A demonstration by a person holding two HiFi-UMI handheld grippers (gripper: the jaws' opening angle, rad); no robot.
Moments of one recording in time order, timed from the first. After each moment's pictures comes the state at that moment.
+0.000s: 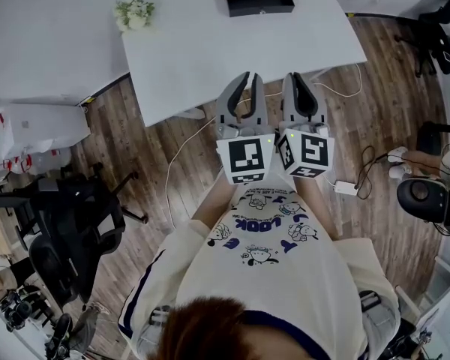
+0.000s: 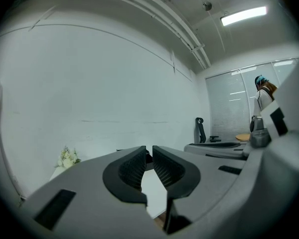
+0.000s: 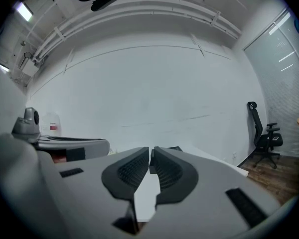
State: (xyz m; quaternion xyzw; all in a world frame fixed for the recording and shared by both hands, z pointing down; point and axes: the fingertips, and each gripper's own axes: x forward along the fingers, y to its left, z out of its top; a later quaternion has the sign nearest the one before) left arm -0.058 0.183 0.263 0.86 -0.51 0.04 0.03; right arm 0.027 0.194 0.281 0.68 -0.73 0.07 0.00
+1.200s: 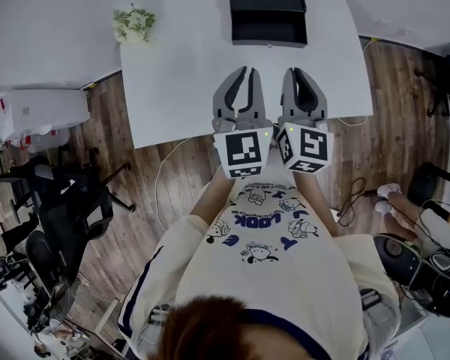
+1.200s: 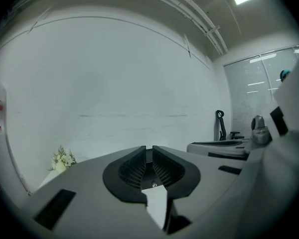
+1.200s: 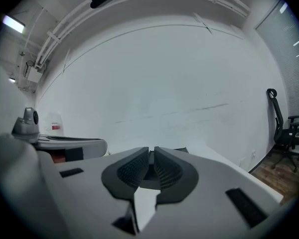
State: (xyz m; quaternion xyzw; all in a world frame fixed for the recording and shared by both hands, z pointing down) left arm -0.002 0.017 0.281 0.81 -0.58 0.07 0.05; right arm 0.089 0.016 0.301 0.63 -0.77 0.10 0.02
